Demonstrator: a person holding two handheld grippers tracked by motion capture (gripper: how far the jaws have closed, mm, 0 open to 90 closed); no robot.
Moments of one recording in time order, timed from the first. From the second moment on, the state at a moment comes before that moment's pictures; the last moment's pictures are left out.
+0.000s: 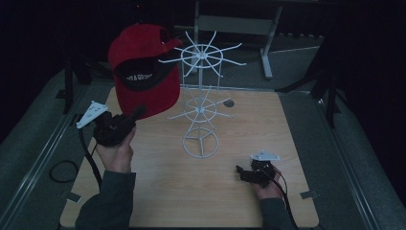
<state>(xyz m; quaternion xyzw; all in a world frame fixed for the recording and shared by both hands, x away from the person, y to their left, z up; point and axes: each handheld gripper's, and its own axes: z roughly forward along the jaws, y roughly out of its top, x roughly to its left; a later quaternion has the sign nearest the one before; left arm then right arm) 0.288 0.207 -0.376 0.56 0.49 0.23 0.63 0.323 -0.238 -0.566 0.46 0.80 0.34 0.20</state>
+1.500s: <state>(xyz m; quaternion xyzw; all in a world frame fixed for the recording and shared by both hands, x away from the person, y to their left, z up) 0.281 0.202 -0.422 0.59 0.51 0.25 0.57 0.323 -0.238 -0.566 0.45 0.80 0.34 0.20</state>
